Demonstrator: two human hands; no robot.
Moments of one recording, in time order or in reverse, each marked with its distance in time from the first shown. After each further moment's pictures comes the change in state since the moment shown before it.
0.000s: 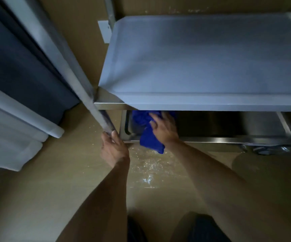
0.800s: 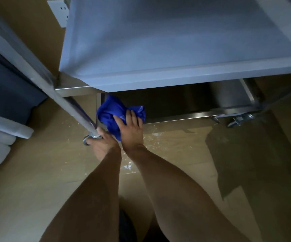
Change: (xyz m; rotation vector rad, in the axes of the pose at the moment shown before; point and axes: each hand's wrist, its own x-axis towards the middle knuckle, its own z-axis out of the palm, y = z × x) left_hand -0.044 0.005 0.038 -0.052 -0.014 -0.341; right_hand -0.074 -0.045 0.026 -0.064 0.010 0.016
